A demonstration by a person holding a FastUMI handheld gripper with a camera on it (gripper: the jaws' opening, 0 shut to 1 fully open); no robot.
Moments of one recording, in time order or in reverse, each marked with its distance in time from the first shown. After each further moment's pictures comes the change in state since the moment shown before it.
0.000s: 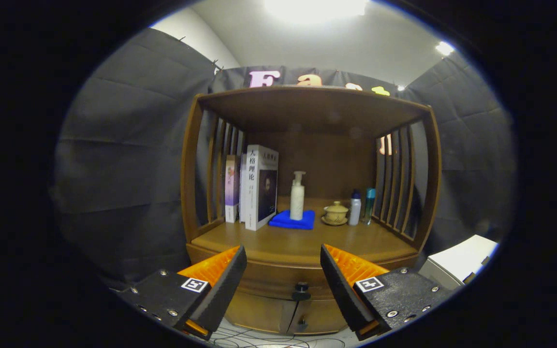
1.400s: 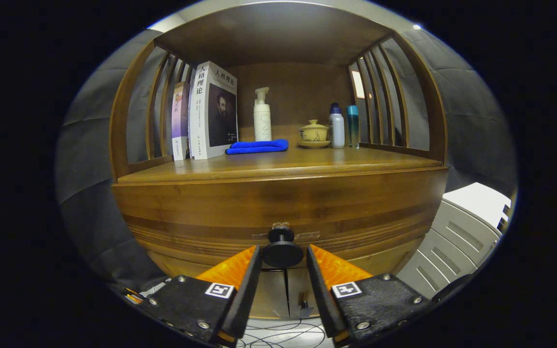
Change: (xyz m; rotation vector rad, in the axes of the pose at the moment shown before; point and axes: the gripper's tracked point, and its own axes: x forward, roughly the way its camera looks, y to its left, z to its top) arm 0.066 -0.041 -0.182 0.144 0.212 -0.154
